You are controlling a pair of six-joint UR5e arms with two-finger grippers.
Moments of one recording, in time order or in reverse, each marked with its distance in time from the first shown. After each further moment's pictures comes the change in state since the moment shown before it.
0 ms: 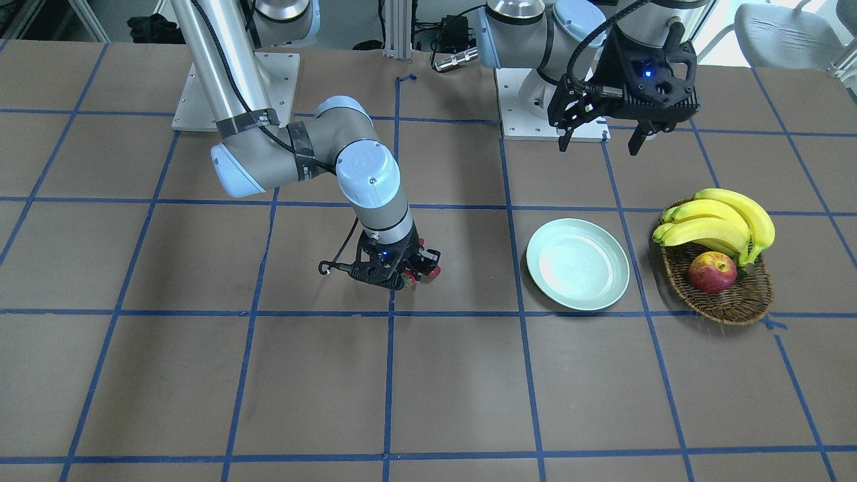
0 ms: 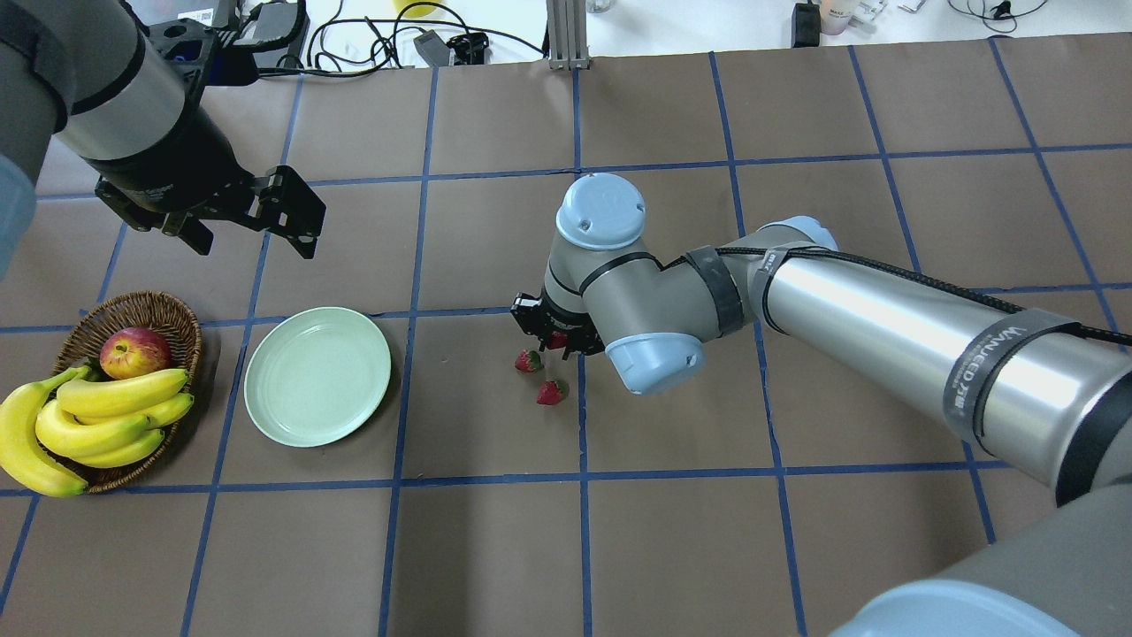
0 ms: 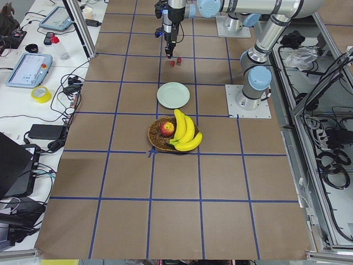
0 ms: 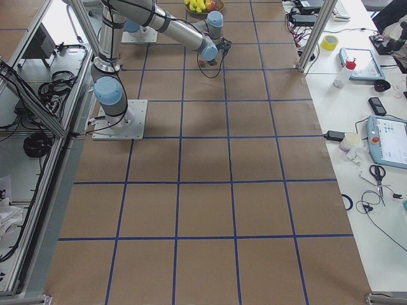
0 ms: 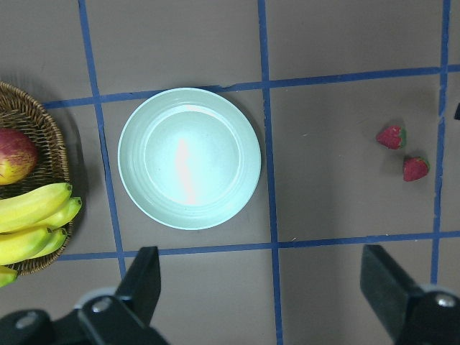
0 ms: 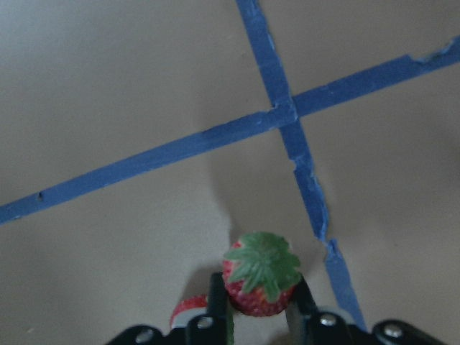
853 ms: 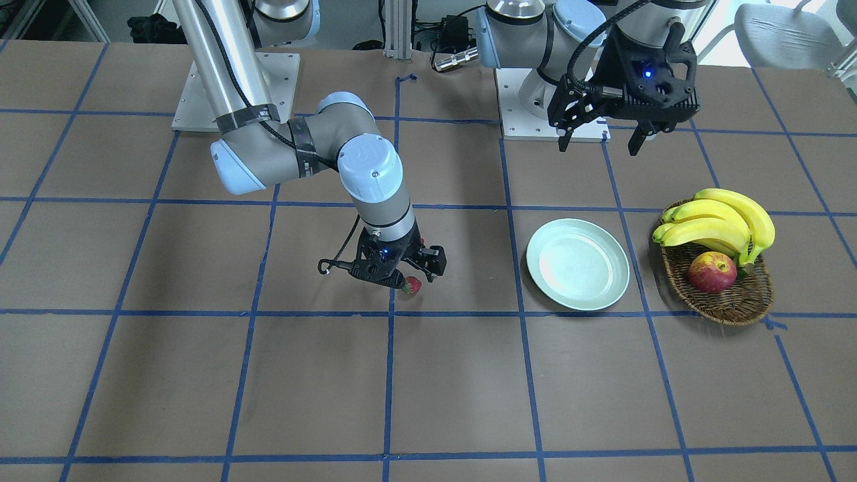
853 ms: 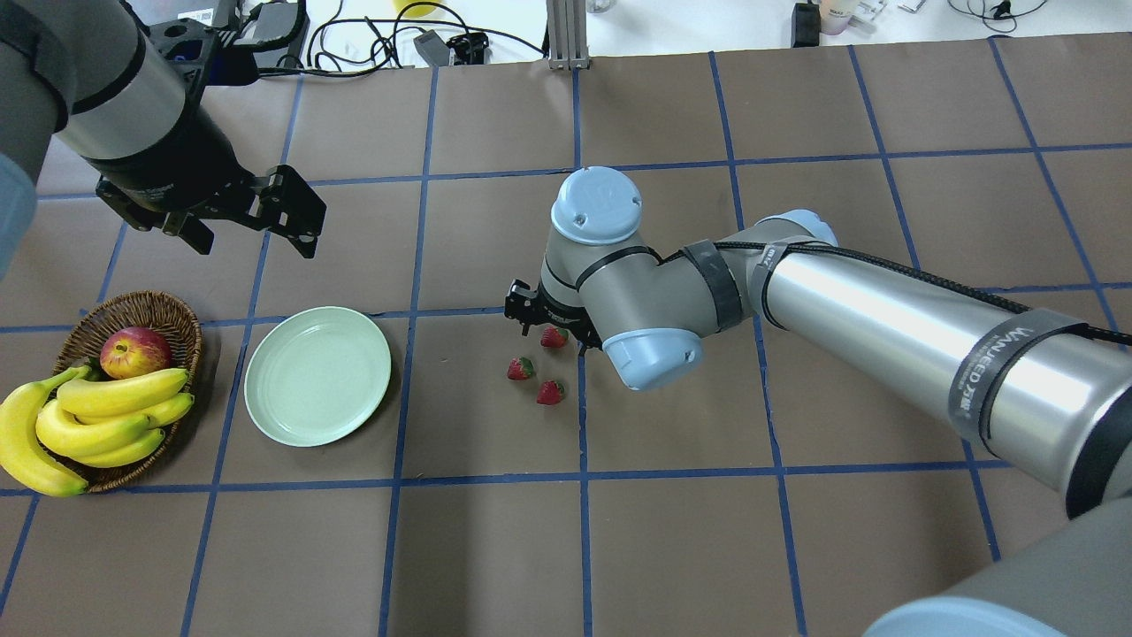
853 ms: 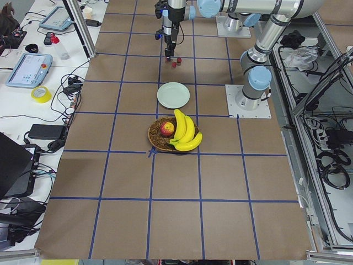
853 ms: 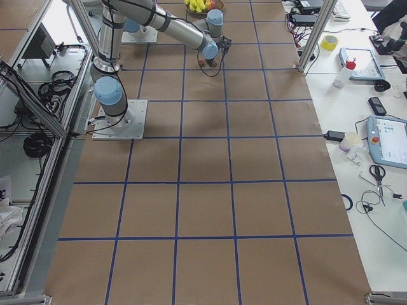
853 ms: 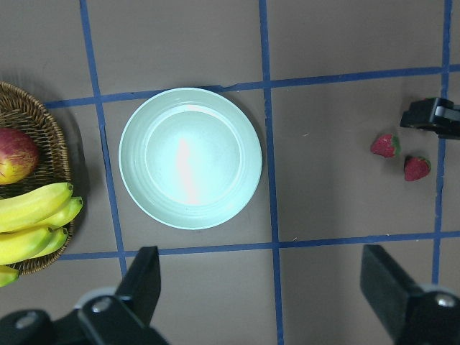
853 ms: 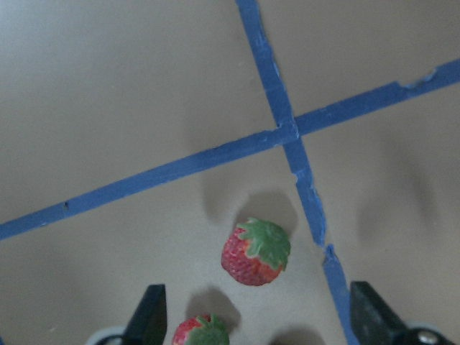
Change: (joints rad) left arm 0.000 0.000 0.000 0.000 -0.001 0.000; right arm -0.009 -0.044 -0.011 0.013 -0.024 -0.011
